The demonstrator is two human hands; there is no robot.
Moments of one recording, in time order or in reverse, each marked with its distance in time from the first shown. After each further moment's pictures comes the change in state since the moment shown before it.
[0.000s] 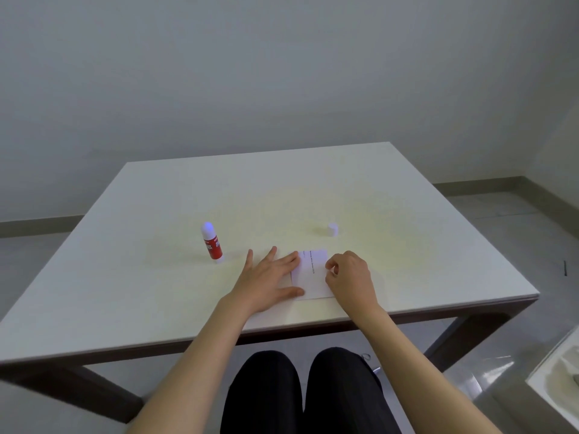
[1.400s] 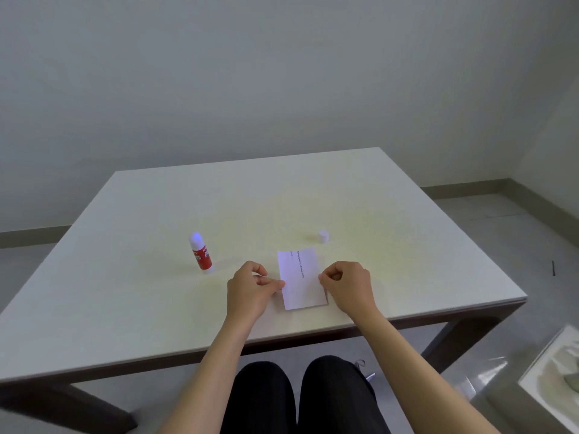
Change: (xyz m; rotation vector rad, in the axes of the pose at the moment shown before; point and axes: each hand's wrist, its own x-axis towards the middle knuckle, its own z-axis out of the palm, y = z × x) left_hand -0.014 0.027 0.000 -0.968 0.471 -0.489; right_hand 0.003 0.009 -0.011 0.358 -0.041 0.163
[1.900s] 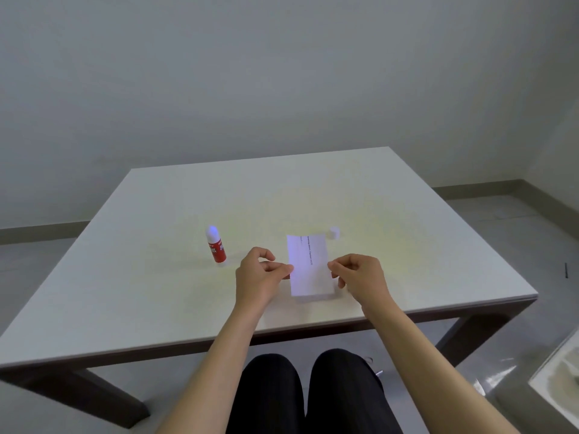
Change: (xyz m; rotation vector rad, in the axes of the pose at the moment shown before) left_hand -0.008 0.014 -0.012 -0.161 0.008 0.020; right_hand -0.014 -0.015 -0.009 0.269 -0.010 0.085
